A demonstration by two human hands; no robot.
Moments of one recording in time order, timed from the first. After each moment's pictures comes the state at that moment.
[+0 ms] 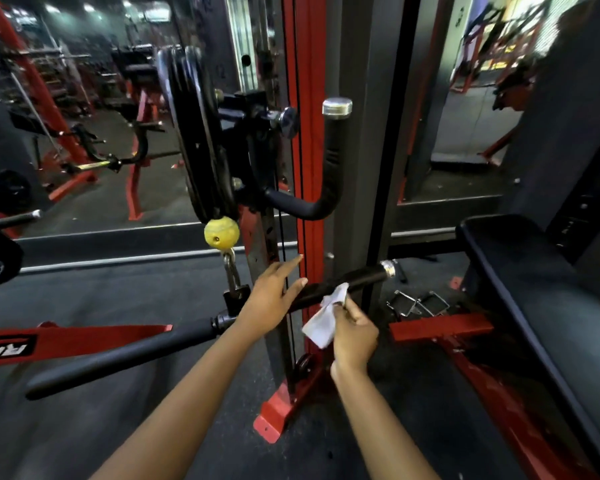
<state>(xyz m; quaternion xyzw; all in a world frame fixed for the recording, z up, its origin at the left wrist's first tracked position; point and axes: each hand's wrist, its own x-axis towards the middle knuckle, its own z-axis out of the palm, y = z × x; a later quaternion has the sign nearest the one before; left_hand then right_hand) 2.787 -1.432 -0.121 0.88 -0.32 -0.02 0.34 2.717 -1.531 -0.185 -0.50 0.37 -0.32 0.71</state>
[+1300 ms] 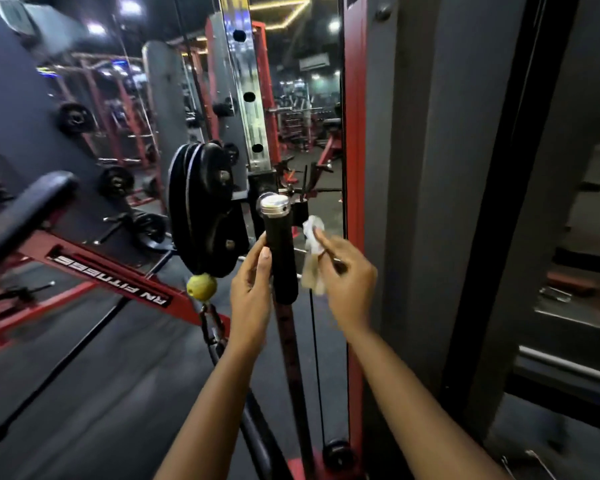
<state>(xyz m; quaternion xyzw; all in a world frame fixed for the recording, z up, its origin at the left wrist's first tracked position) 2.782 -1.604 -0.020 0.69 0.00 0.32 0.65 2.847 -1.709 -0.035 -0.63 -0.26 -0.35 0.64</state>
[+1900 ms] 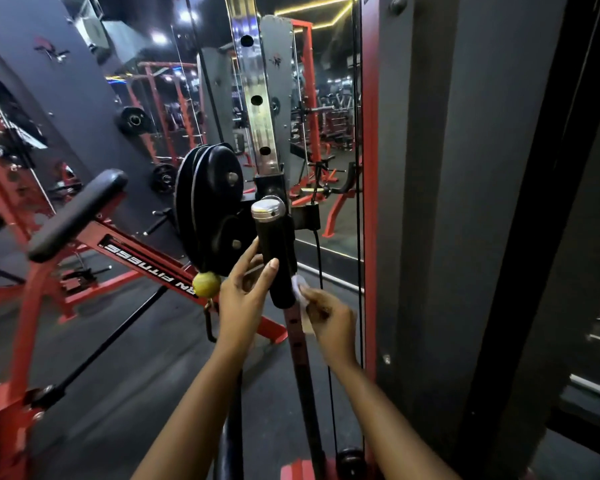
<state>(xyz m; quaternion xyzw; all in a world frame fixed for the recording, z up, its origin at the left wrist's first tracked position) 2.785 -1.607 -0.028 0.72 0.05 0.37 0.59 2.859 -1.706 -0.096 -0.64 -0.26 -0.13 0.71</state>
